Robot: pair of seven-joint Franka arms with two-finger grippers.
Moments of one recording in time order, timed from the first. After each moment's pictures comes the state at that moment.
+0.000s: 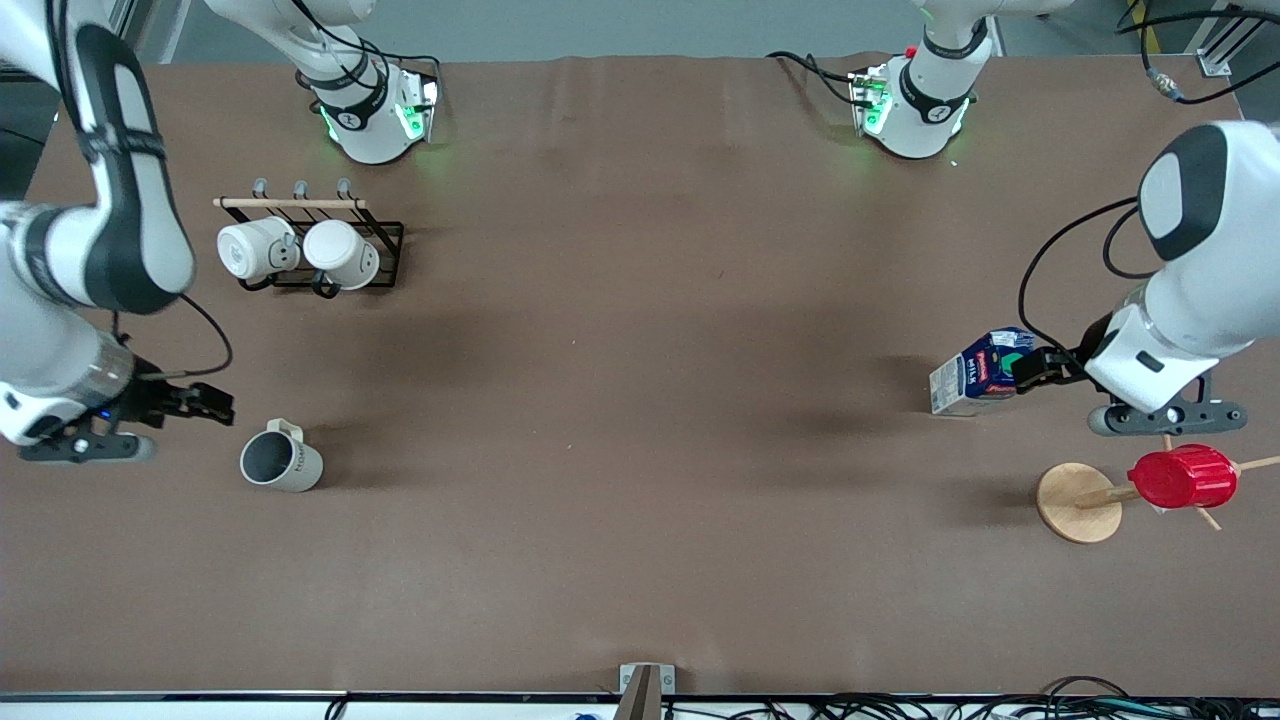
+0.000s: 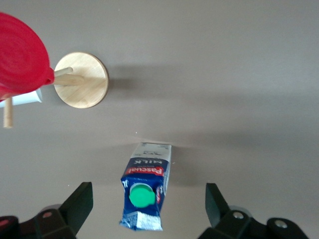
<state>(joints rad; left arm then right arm) -0.02 0.25 -0.06 -1.66 0.06 1.89 -0.10 -0.05 0.34 -0.06 -1.82 -0.01 2.22 -0.16</state>
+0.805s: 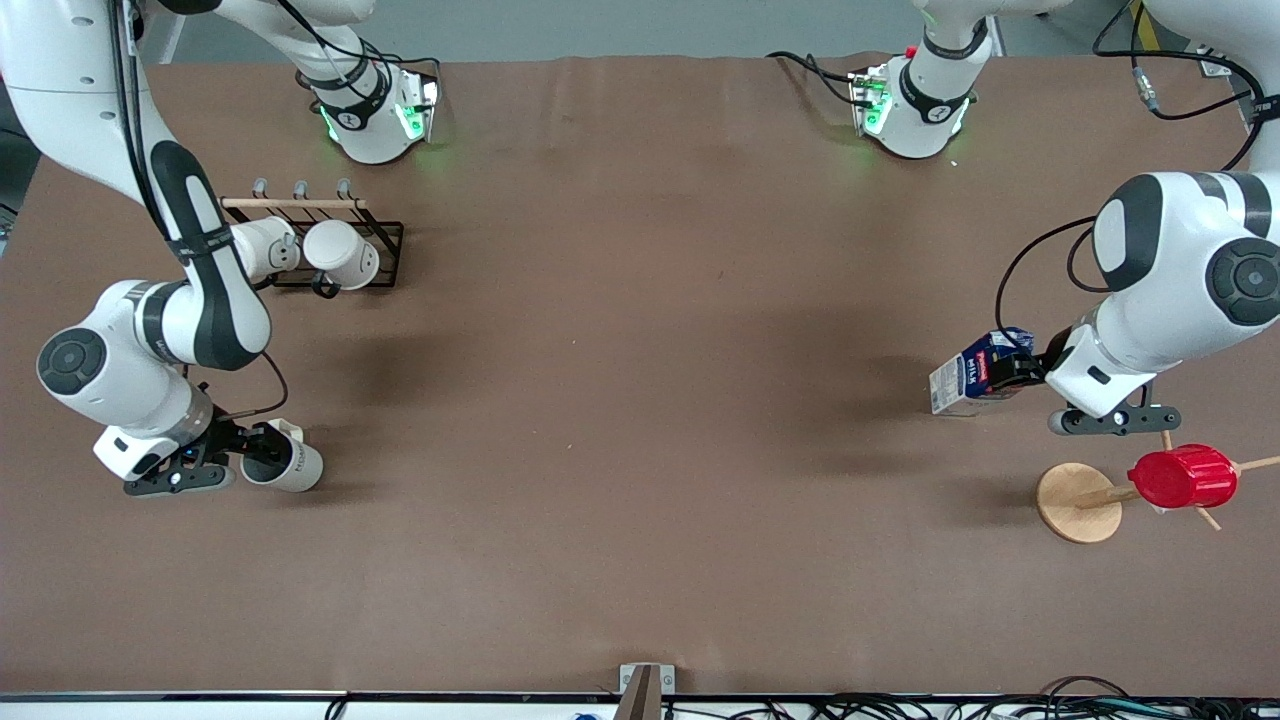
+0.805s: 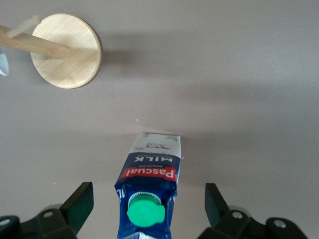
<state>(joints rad) 0.01 0.24 -0.07 -1.87 0.06 2.05 -0.10 -0.05 0.53 -0.06 -1.85 -0.01 2.50 -0.25</state>
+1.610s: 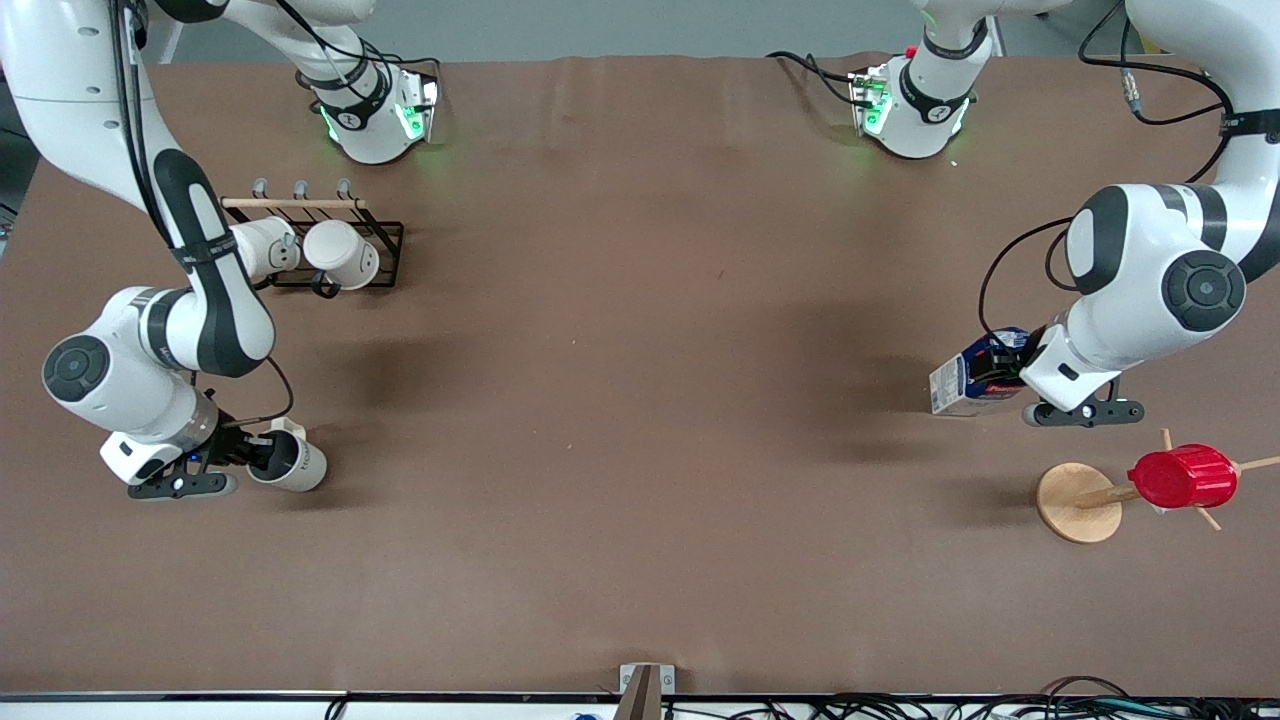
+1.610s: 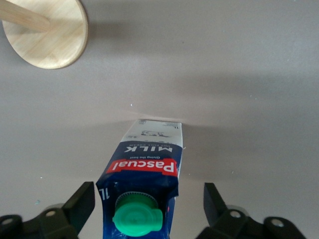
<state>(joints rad) 0.01 0.24 -0.07 -1.97 0.06 2.10 -0.09 -0.04 0.53 -0.04 -1.79 0.03 2.39 -0.13</state>
